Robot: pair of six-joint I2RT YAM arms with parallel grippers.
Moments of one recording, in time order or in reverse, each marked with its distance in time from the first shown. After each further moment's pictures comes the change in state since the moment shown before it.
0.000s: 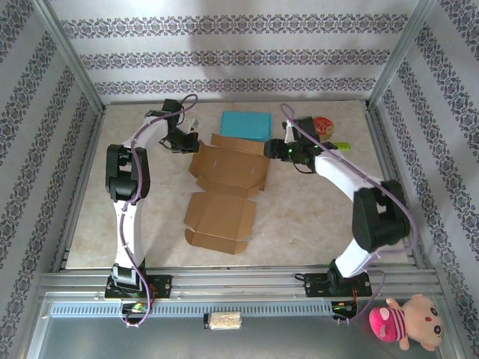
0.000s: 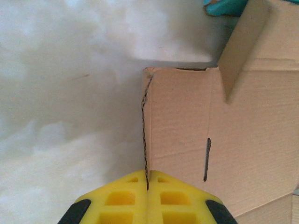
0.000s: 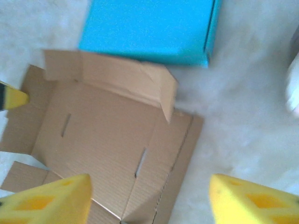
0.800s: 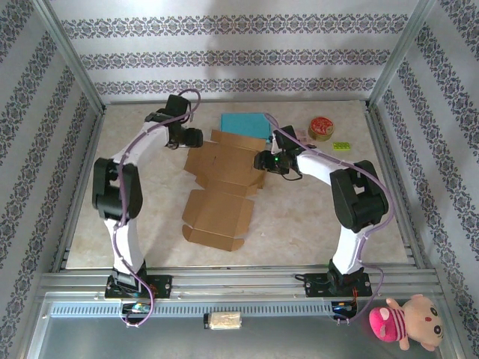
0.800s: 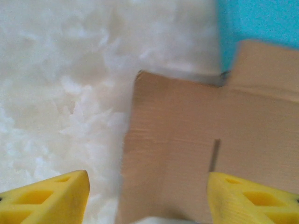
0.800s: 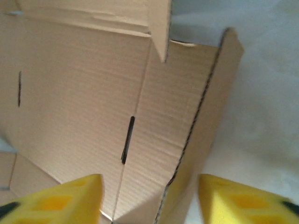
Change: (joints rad) left arm -0.084 -0.241 -0.183 0.127 -0.401 -0.155; right arm 0.065 0.266 0.035 0.014 -0.043 0.123
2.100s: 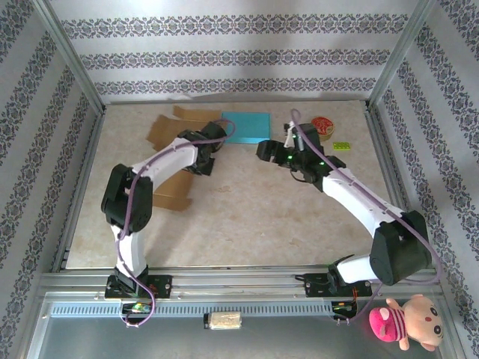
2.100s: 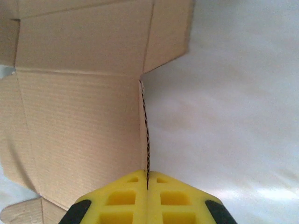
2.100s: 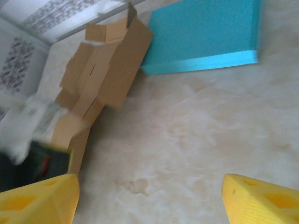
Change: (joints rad) left arm -0.345 -0.130 -0.166 -0.219 -0.366 -0.122; right arm 0.022 -0.498 -0.180 0.055 0.047 0.111
